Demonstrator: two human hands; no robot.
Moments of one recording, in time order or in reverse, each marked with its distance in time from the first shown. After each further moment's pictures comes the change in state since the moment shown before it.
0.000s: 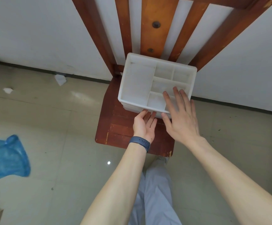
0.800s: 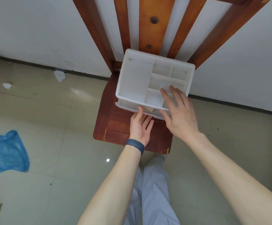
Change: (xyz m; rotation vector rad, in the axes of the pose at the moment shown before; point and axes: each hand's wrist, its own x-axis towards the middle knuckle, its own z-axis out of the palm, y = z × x) left_hand 0.001 -0.010 -0.022 0.124 -0.082 0.083; right_hand 0.002 0.003 -0.011 0.068 -0.041 -0.023
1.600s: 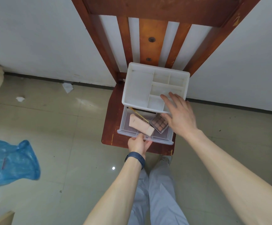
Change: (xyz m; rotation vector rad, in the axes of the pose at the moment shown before) left_hand -0.039 -0.001 -0.032 0.252 0.342 -0.015; right_hand 0.003 -0.010 -0.017 -0.038 -0.041 0.033
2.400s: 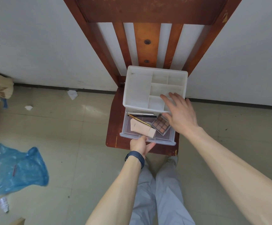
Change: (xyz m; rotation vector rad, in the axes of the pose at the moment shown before) left_hand -0.005 0.005 -0.009 0.168 -0.062 -0.020; right_hand 0.001 -0.002 -0.001 -0.026 0.001 0.012
